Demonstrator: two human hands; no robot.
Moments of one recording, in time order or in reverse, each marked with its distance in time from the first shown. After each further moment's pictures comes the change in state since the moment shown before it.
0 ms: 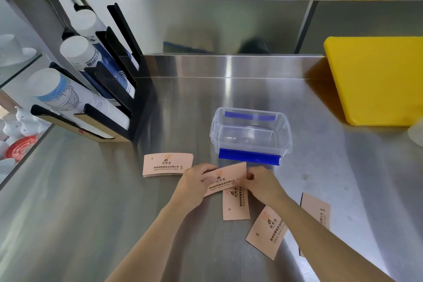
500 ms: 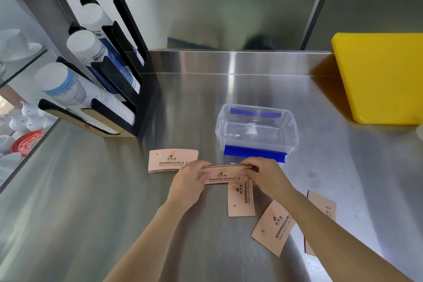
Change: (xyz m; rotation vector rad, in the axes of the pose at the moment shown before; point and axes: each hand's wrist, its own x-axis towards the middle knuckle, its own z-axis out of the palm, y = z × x) left_hand -0.003 -0.017 -0.010 0.150 0.098 0.016; right_hand -0.001 -0.008 -0.007 0.038 0.056 -0.233
